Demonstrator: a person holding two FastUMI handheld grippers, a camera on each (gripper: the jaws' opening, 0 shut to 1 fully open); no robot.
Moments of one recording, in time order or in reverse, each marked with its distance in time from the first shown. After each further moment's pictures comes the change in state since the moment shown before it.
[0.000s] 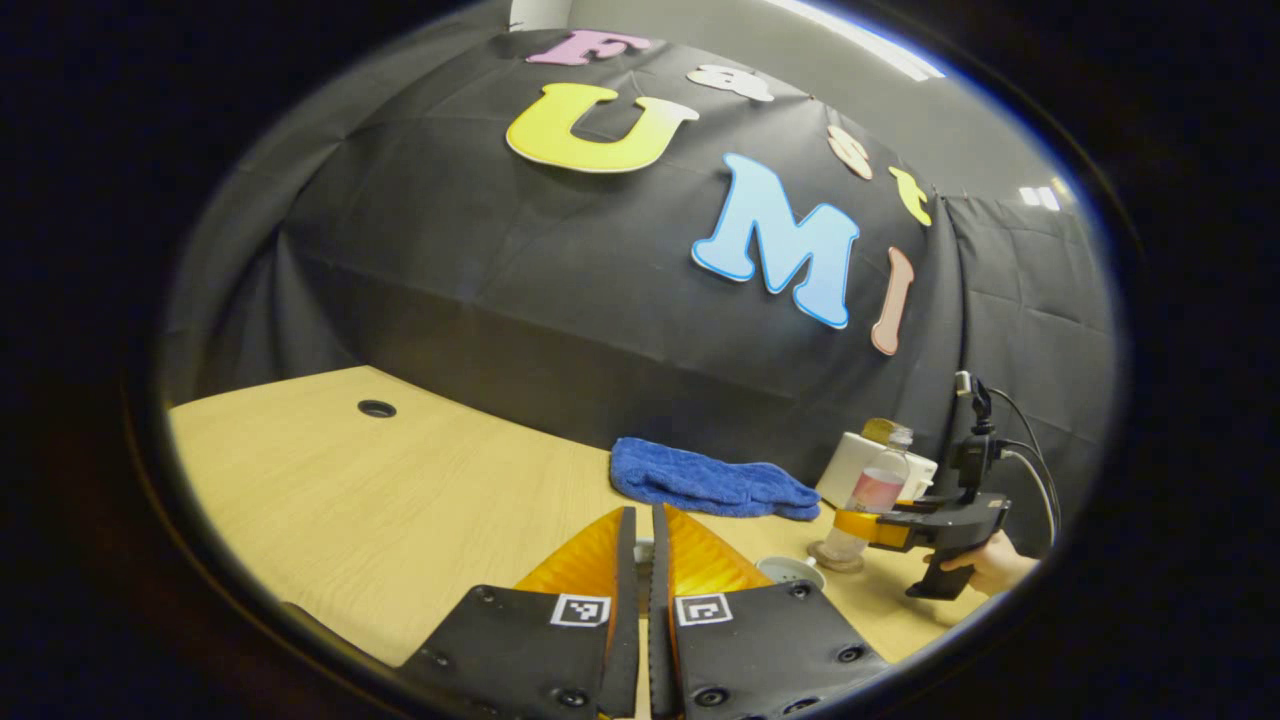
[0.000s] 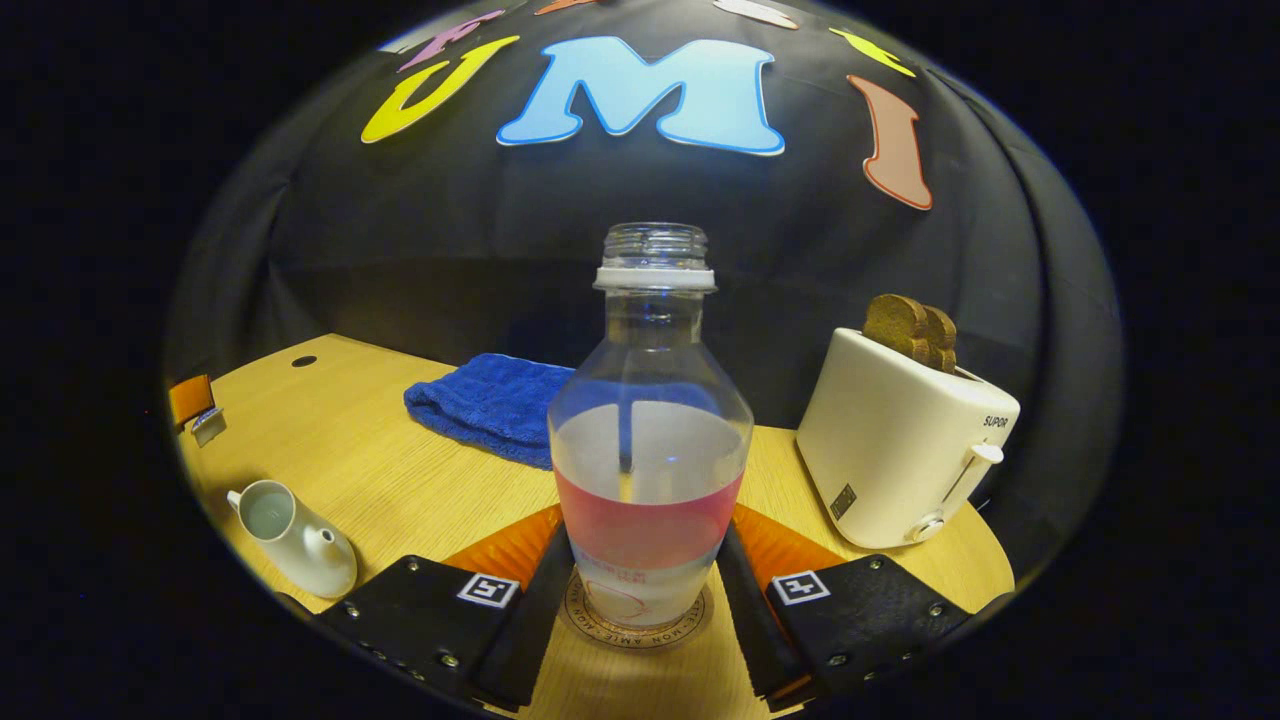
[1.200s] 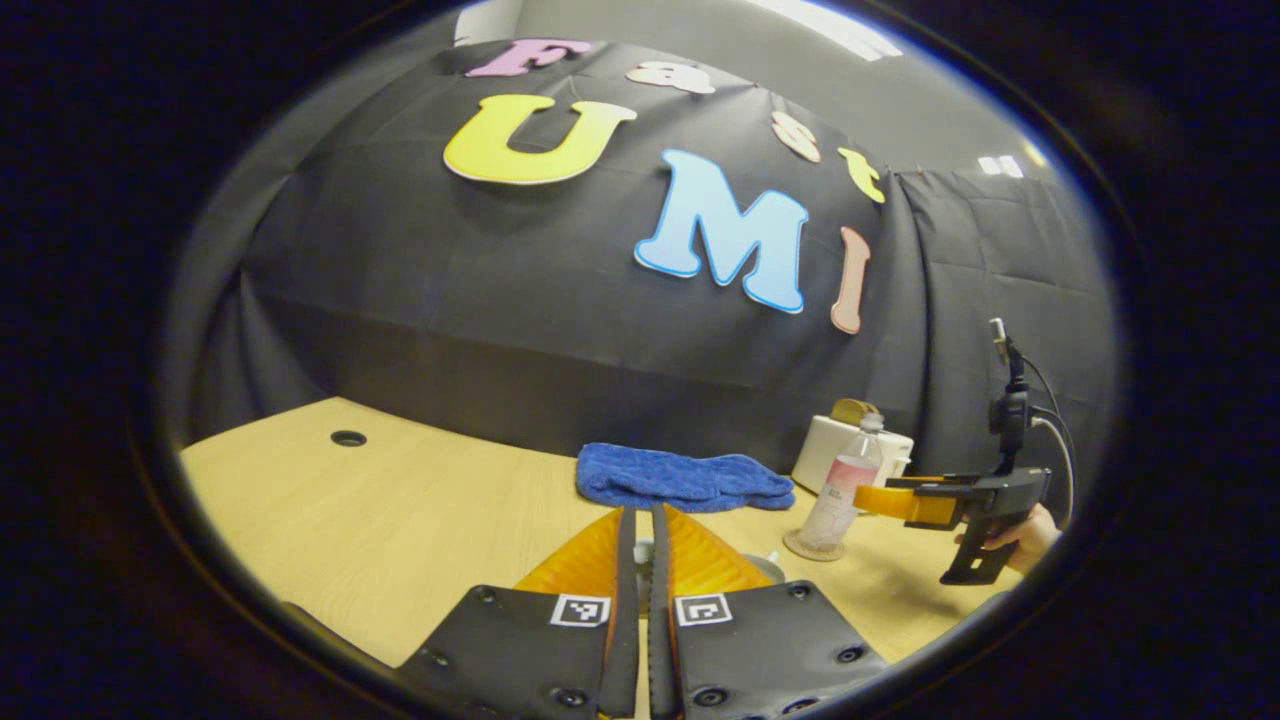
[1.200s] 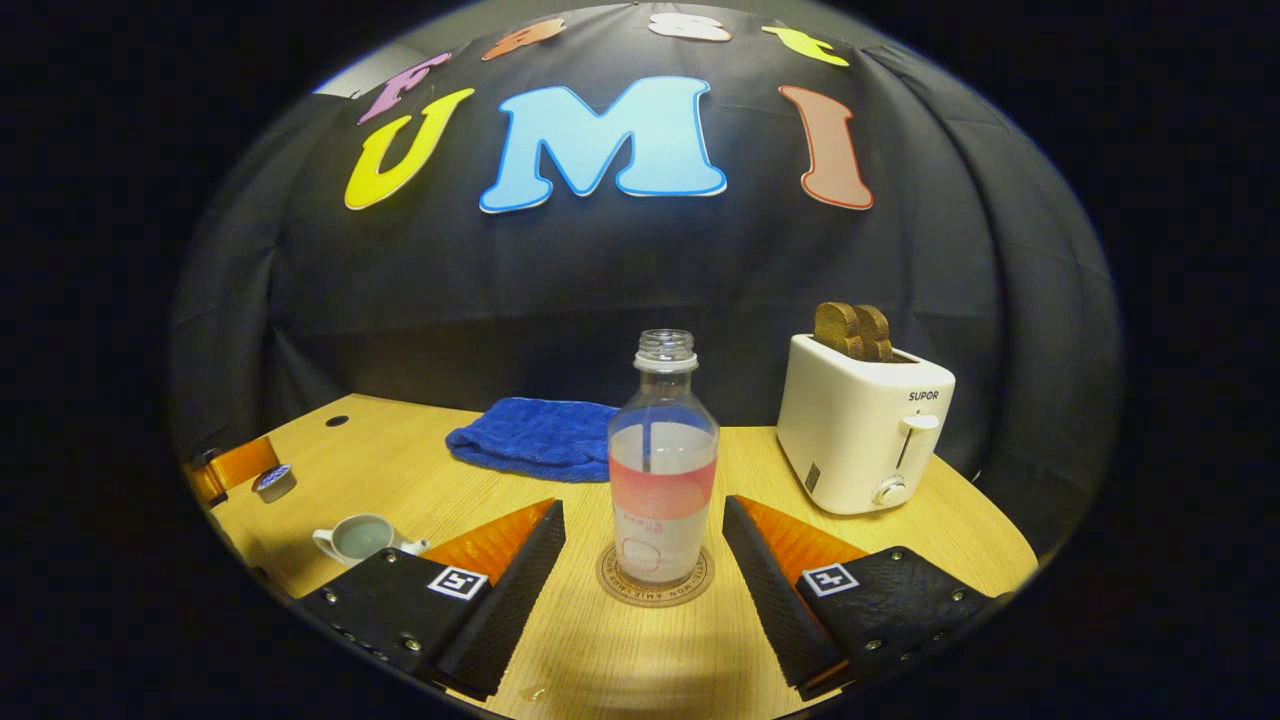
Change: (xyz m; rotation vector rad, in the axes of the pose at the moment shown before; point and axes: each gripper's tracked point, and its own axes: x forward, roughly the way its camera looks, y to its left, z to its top) left arm -0.005 -0.054 0.013 0.149 -0.009 -0.091; right arm -0.091 0.003 0.010 0.100 -0.102 0.016
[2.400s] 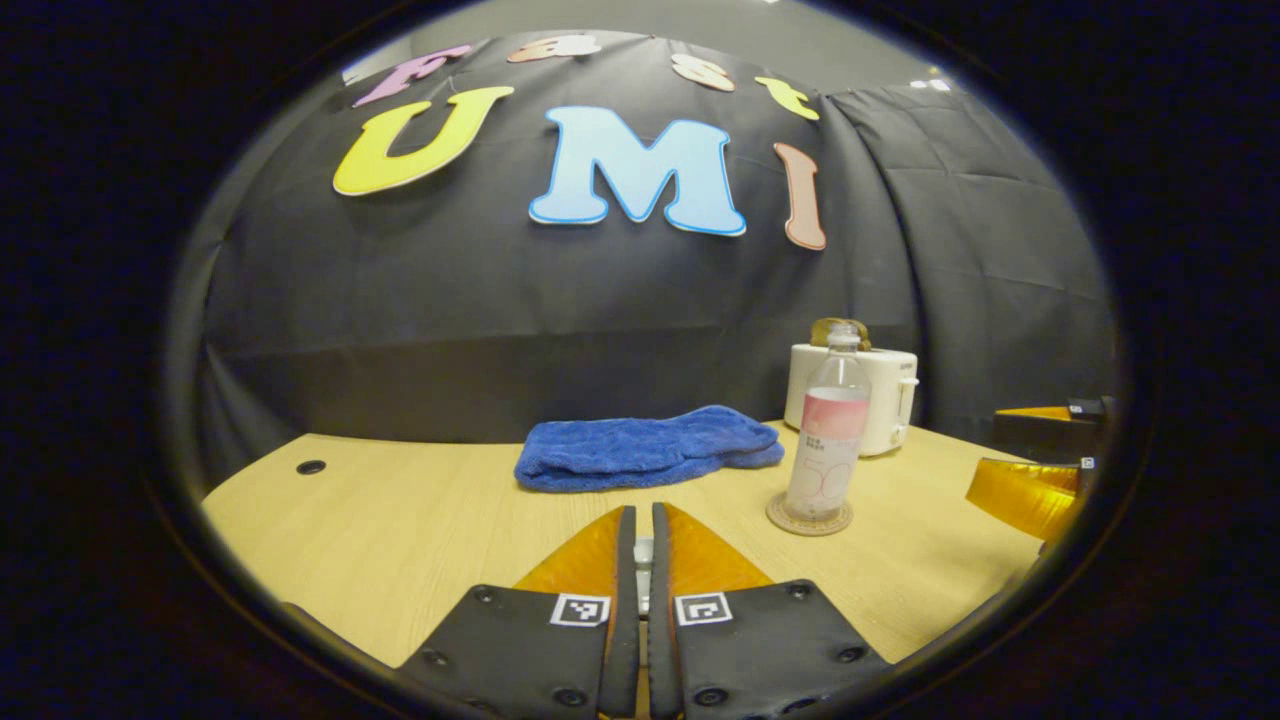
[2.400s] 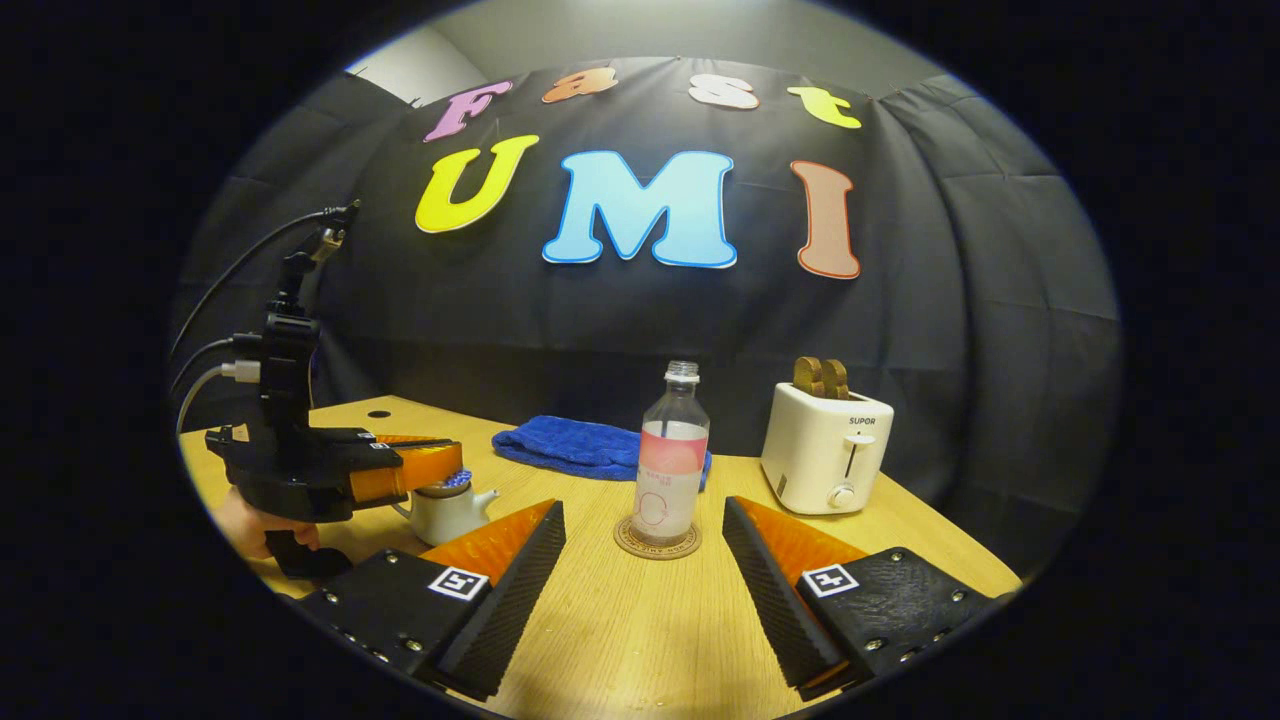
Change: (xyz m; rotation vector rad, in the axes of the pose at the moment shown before) left arm 0.061 -0.074 -0.061 0.203 0.131 0.033; right arm -0.083 0.007 -0.015 -0.074 -0.152 0.002
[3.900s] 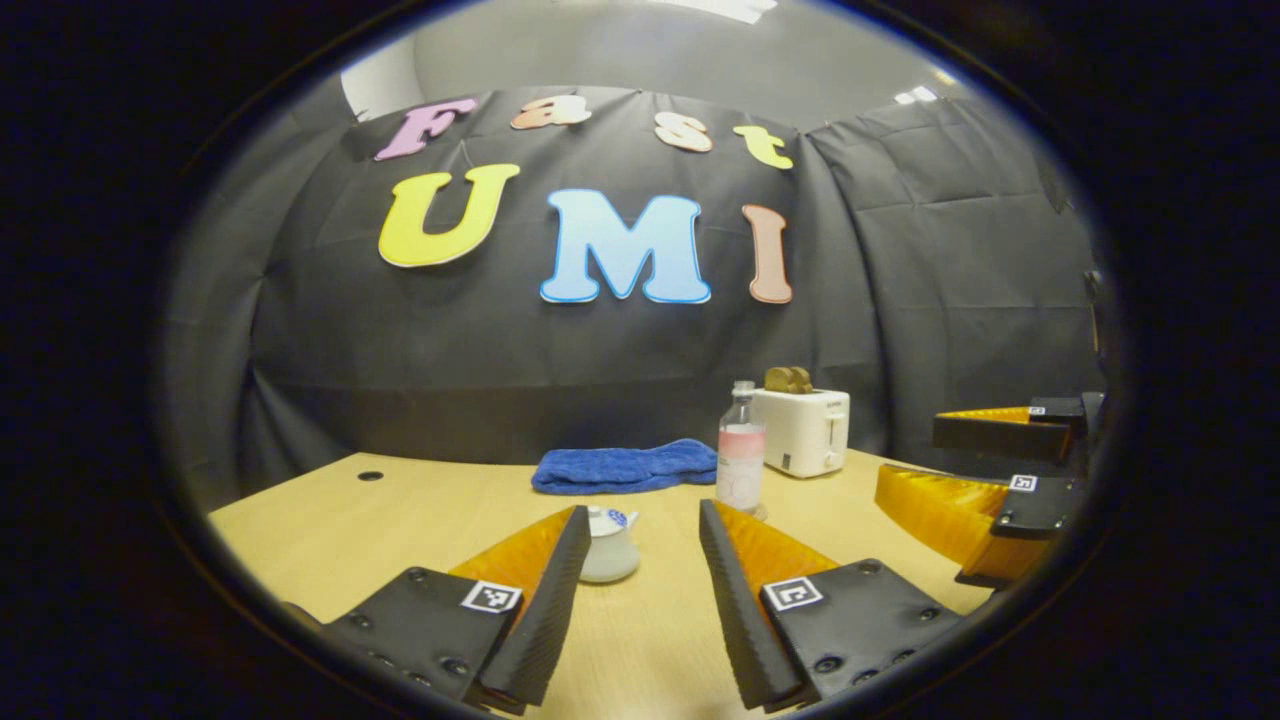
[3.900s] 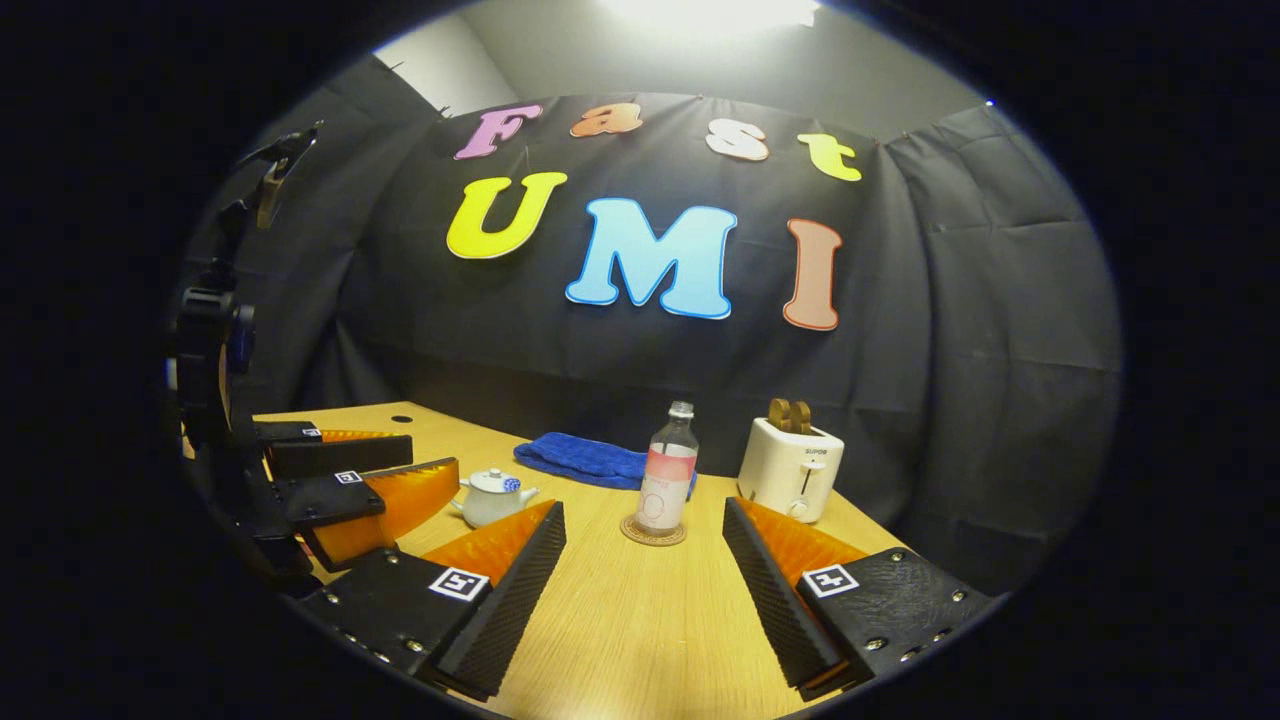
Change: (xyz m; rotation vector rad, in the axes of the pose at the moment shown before) left arm -0.170 -0.066 0.037 0.004 -0.163 0.048; right arm -0.118 0.024 0.032 -0.090 -0.086 -0.030
